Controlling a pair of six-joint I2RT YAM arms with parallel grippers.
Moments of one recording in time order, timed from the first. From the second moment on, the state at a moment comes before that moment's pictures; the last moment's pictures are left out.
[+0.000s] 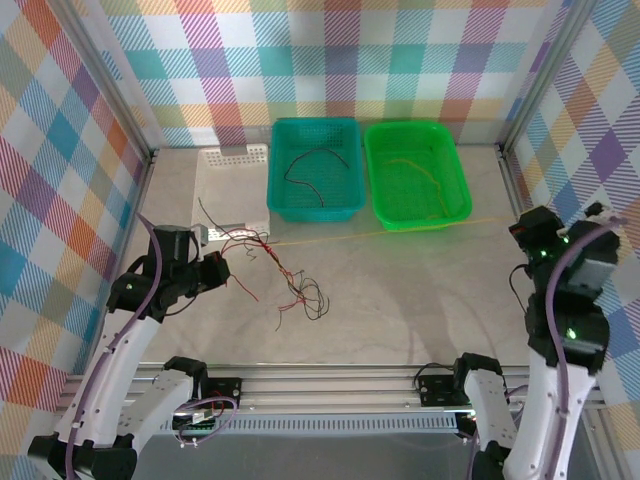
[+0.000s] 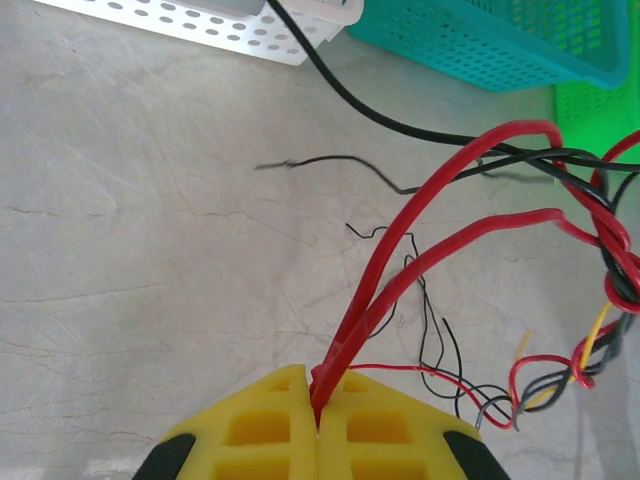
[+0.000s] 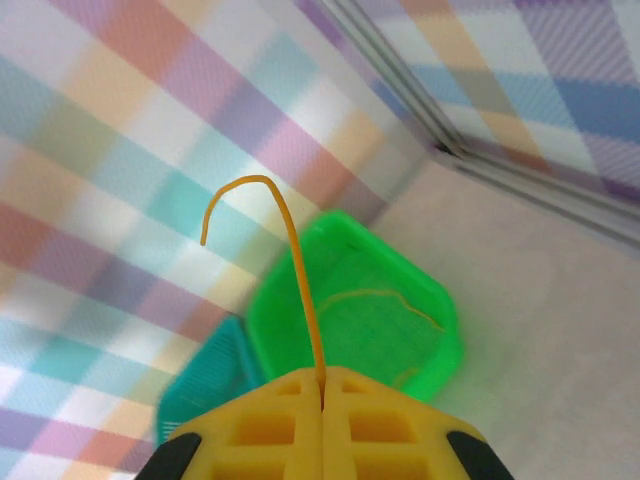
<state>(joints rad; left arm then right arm) -0.19 0.82 0.92 -0.97 0.19 -0.50 -0.22 0.68 1.33 -0.87 -0.01 0.76</state>
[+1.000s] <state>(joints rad) -0.20 0.91 0.91 -0.97 0.22 -0.49 -0.01 0.89 2.60 -1.25 -0.29 0.78</state>
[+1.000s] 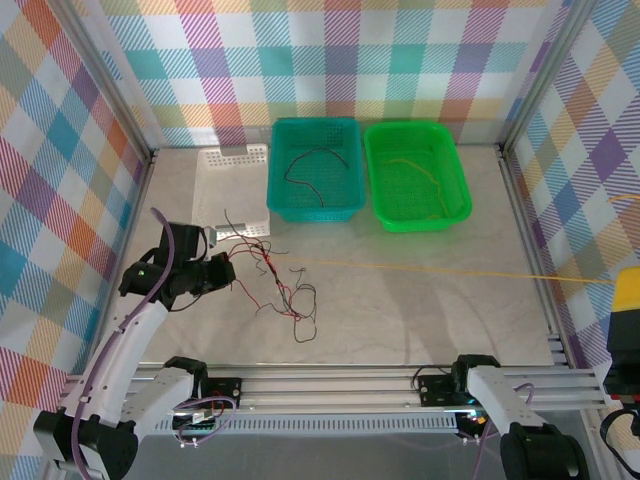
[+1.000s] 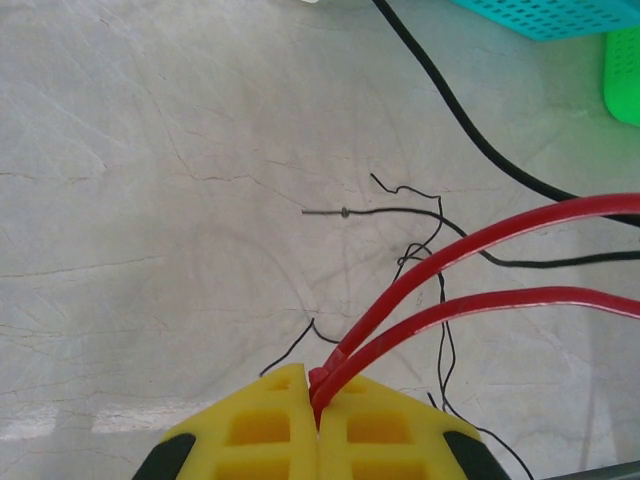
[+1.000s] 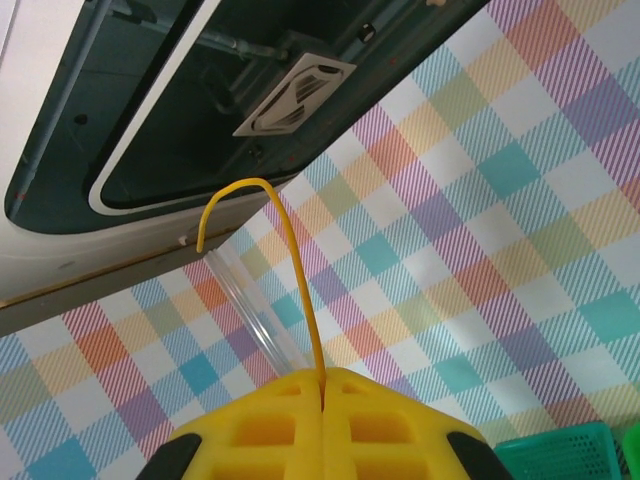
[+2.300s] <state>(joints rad) -0.65 1.02 1.01 -0.74 0.16 -0.62 0.51 1.10 0.73 -0.38 -0.45 0.51</state>
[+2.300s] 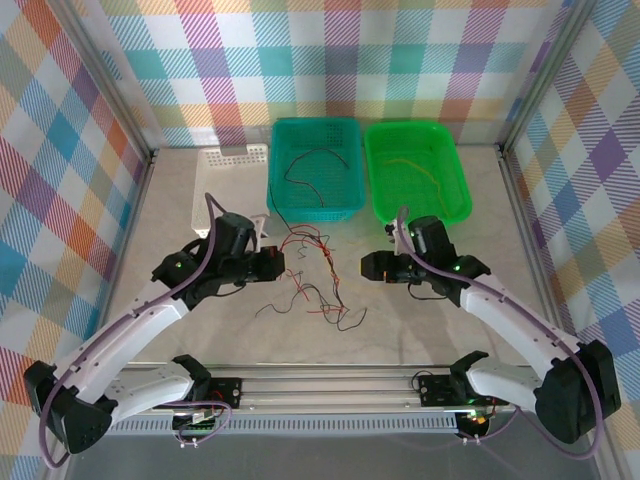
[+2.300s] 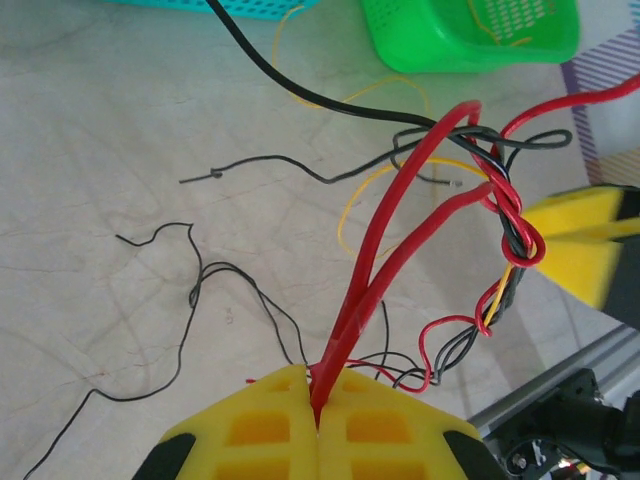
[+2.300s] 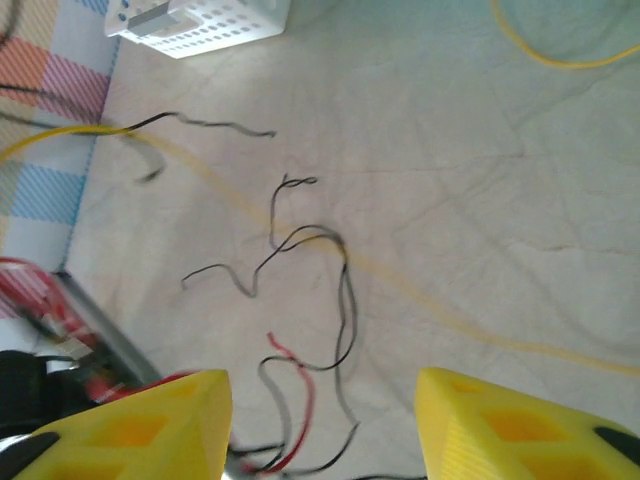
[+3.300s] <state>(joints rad) -0.65 0.92 1.00 -0.68 0.31 -0.55 0.71 1.40 0.54 0.42 -0.36 0.44</state>
